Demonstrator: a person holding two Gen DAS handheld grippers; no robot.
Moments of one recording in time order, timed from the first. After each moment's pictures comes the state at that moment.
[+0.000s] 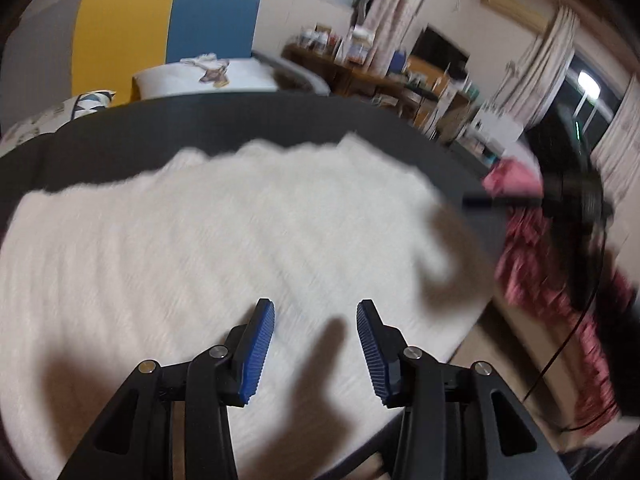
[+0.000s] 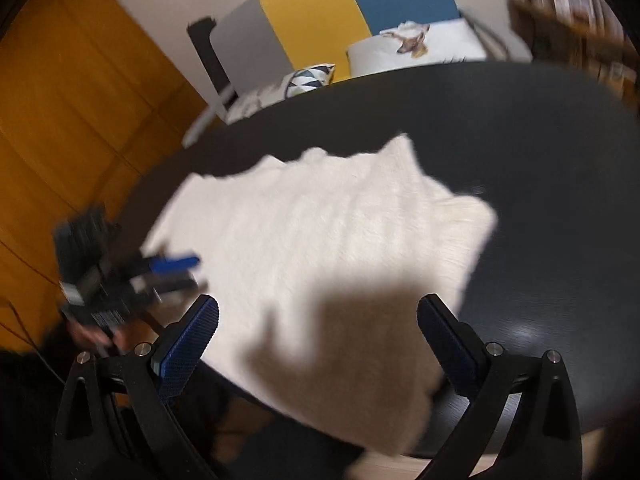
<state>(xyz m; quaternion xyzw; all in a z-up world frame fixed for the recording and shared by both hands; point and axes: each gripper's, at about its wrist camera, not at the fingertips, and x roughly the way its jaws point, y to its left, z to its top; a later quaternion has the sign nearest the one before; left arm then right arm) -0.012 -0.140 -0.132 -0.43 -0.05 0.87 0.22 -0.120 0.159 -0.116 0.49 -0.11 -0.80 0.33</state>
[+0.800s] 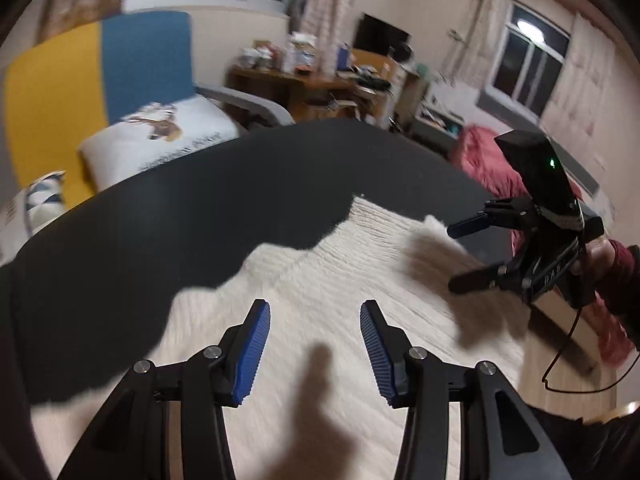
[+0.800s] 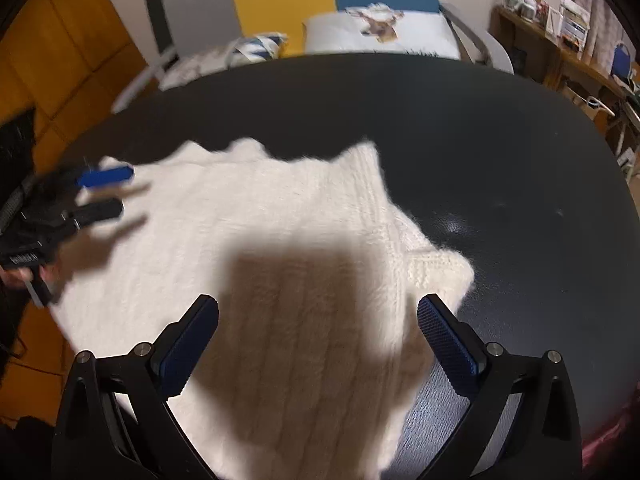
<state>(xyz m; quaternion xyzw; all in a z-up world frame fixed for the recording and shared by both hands) -0.154 -0.139 -0.107 -0.41 0.05 0.85 0.32 -0.151 0.113 -0.134 0.54 0.04 -0.81 0.22</state>
